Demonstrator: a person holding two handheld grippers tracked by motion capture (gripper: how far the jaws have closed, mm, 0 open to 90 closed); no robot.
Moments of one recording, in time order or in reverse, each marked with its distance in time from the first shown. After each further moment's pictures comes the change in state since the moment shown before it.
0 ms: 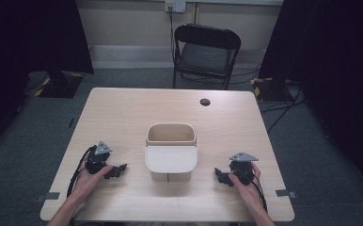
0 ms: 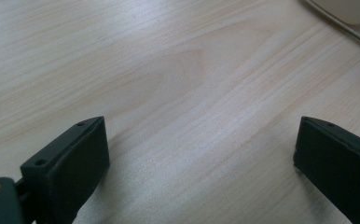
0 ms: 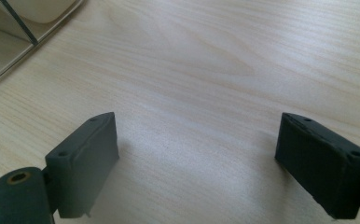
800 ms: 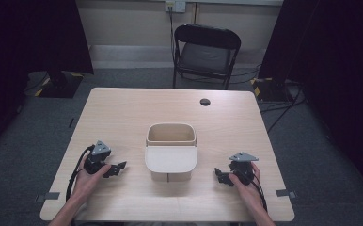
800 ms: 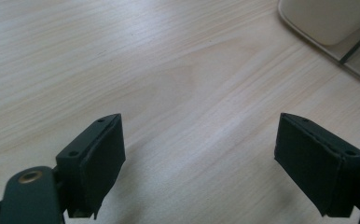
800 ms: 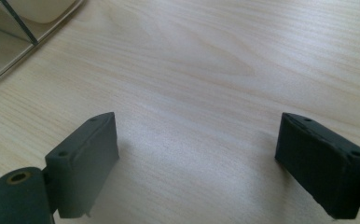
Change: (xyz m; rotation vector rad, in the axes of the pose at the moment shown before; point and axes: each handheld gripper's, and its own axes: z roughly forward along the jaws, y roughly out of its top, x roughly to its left) left arm -0.003 0.004 -0.010 -0.048 -0.024 -0.010; right arm 0.000 0.000 0.000 0.000 0.000 0.000
